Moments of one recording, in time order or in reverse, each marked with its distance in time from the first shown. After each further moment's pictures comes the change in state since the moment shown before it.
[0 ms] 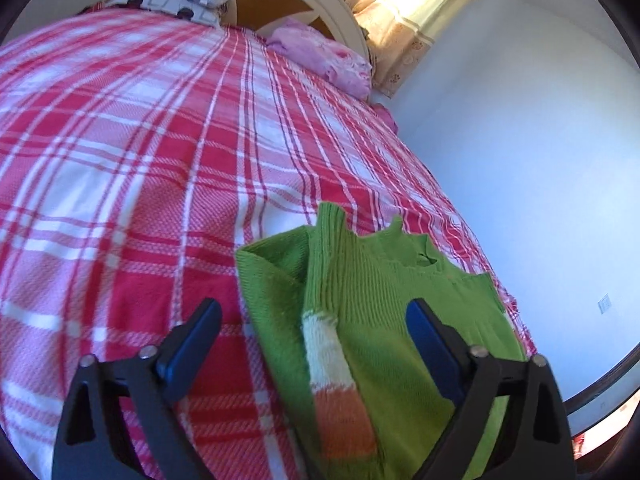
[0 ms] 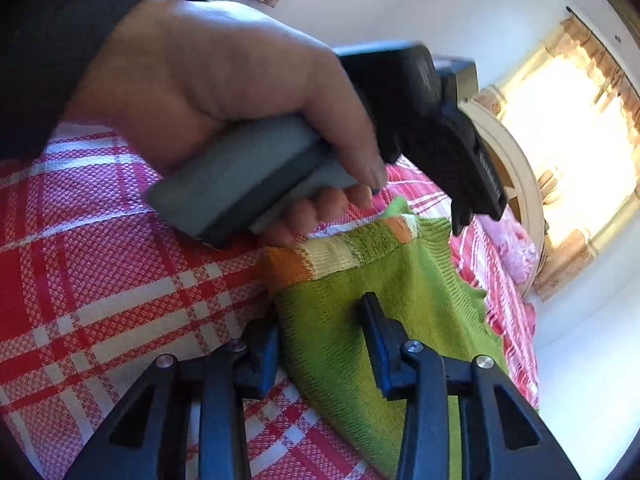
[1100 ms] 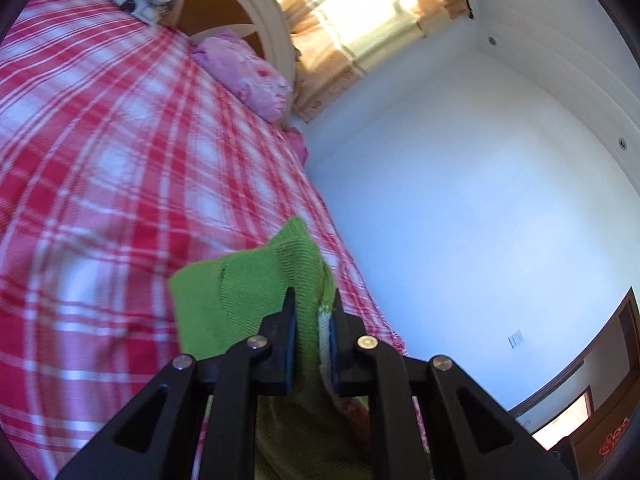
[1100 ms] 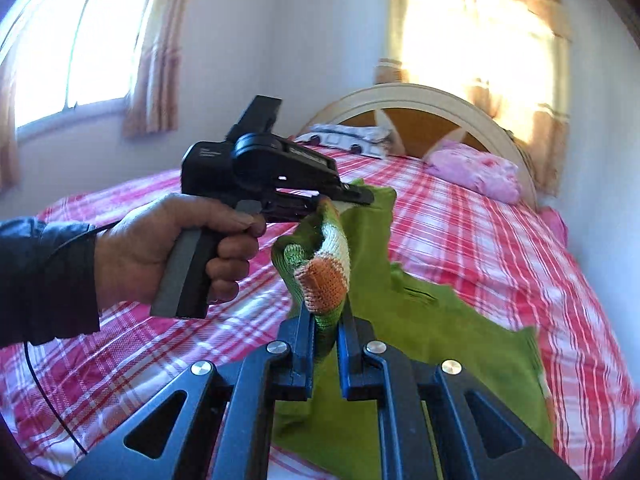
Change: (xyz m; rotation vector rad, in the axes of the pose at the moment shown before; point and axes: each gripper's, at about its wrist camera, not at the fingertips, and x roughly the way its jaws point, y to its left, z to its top) left arm 0.005 -0.118 0.040 -0.075 -0.085 -0.354; right arm -0.087 -0.192 -0.078 0.649 -0.191 0.116
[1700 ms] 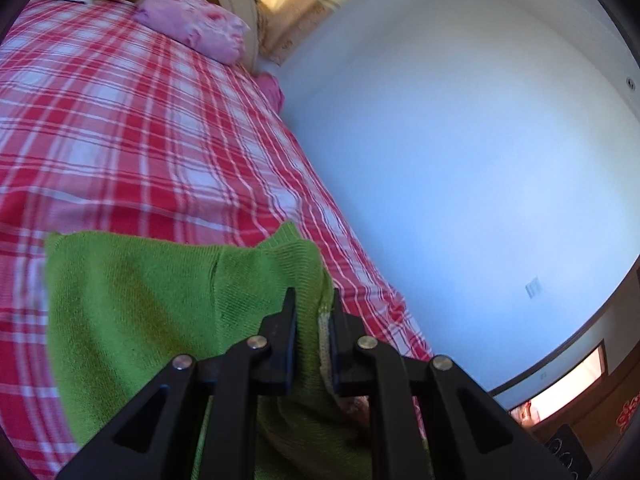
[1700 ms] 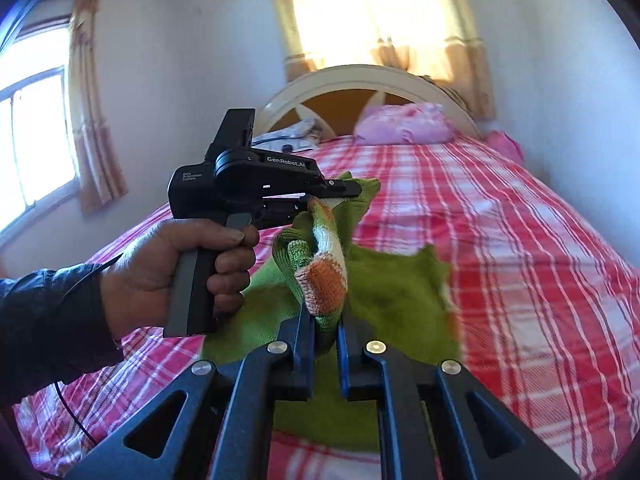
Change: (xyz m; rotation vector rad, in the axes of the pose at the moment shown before) left arm 0.138 -0.086 -0.046 0.111 0.203 0.025; right arm -0.058 -0.137 -0.059 0.354 0.007 -0.054
